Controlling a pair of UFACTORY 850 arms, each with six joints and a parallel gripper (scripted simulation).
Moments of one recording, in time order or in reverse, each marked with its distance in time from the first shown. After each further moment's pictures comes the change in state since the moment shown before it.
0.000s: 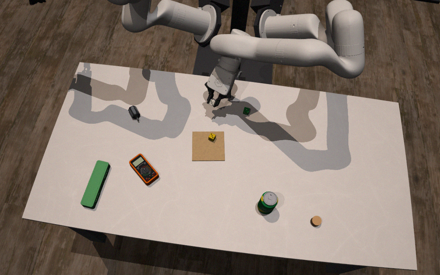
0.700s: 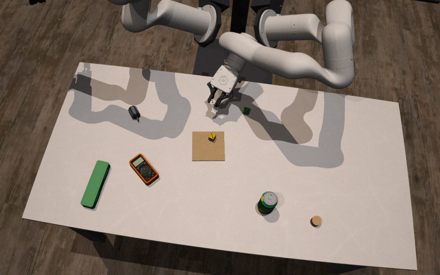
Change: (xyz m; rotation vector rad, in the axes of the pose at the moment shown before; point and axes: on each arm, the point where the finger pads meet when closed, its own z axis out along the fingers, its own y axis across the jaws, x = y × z) left arm 0.004 0.002 0.000 -0.006 -0.391 -0.001; right arm 0.000 0.000 0.000 0.000 0.000 0.000
